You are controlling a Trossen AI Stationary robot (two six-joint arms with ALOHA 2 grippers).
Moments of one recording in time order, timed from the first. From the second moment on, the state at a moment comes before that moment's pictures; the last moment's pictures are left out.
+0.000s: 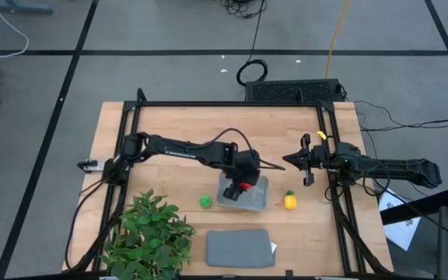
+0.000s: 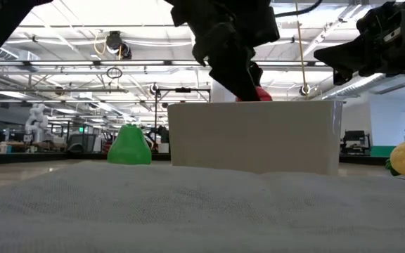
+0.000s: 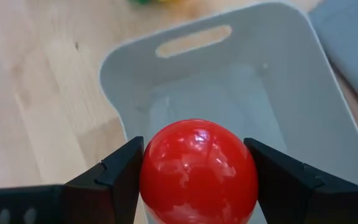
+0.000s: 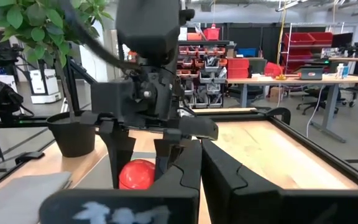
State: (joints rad) left arm -0.02 2.15 1.82 -0.71 0.18 0.39; right arm -0.16 0.29 0.02 0.36 -0.13 0.04
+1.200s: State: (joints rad) left arm -0.03 2.19 1.84 -0.87 0.16 0.48; right arm -0.16 0.29 0.02 0.36 -0.13 0.04
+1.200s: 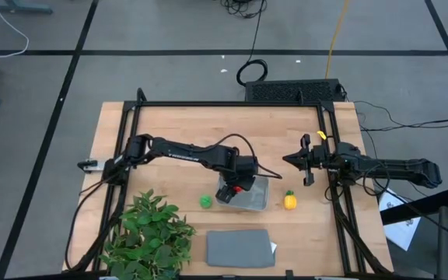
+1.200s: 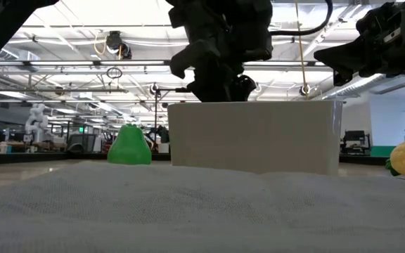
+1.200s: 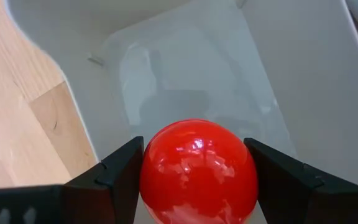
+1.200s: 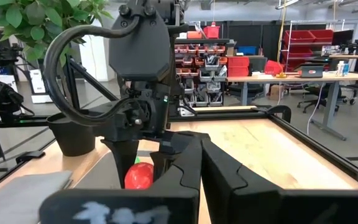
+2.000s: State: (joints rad) left arm -0.03 2.22 1.77 -0.84 0.15 0.61; right arm -0.16 0.29 0.02 0.36 -0.13 0.04
